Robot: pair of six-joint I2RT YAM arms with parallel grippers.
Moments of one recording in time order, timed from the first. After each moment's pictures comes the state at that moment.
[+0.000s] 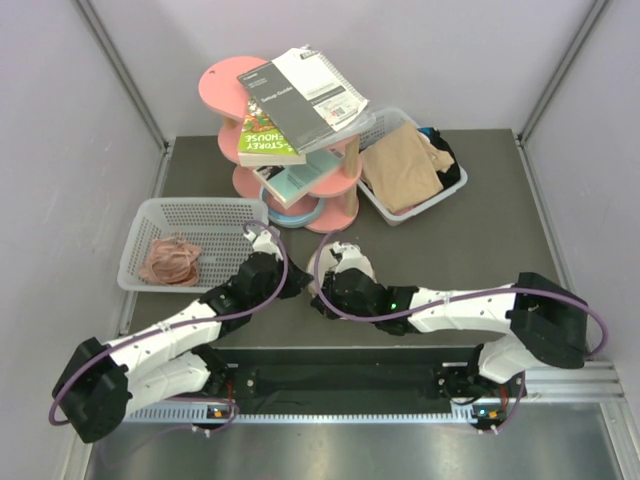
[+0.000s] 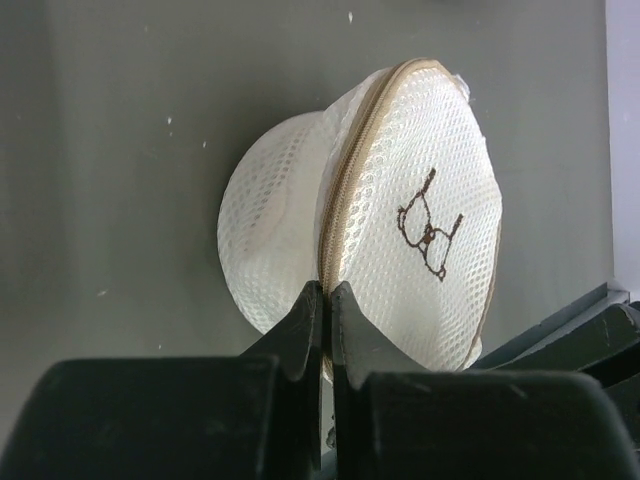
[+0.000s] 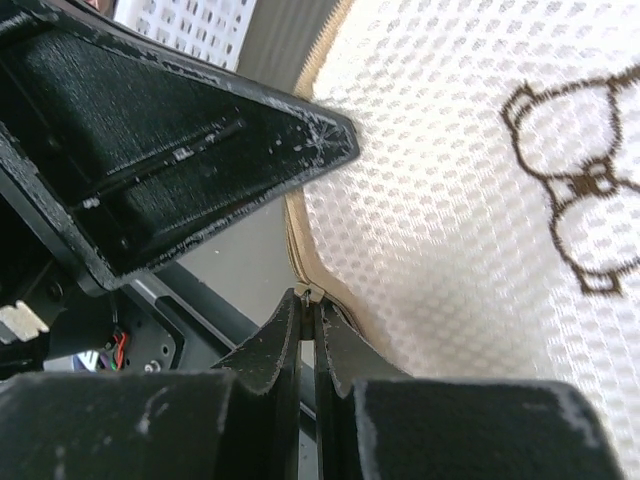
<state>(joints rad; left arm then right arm) -0.73 0.99 0.43 0.03 -0.08 -0.87 1.20 1.47 0.74 0.14 0.25 0.86</state>
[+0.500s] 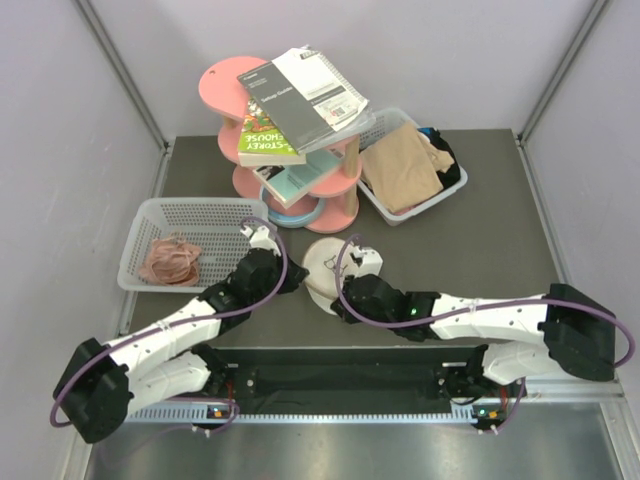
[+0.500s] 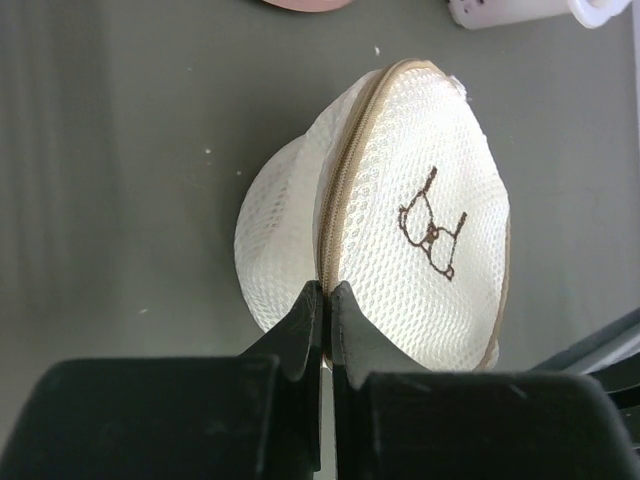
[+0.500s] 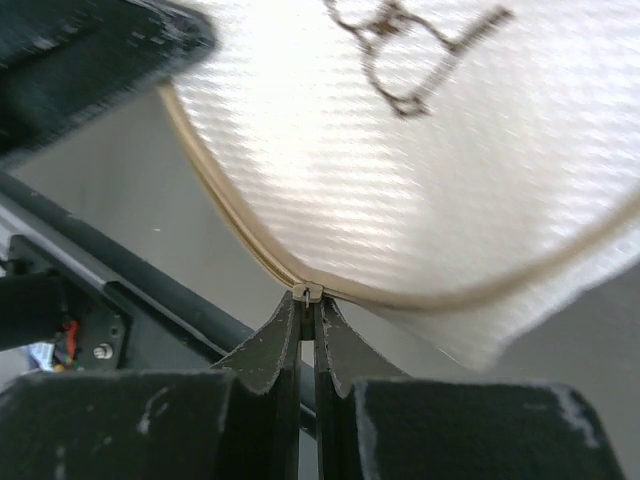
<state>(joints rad) -0.71 0.99 0.46 0.02 -0.13 -0.82 1.20 1.30 0.65 0.01 0.32 0.89</state>
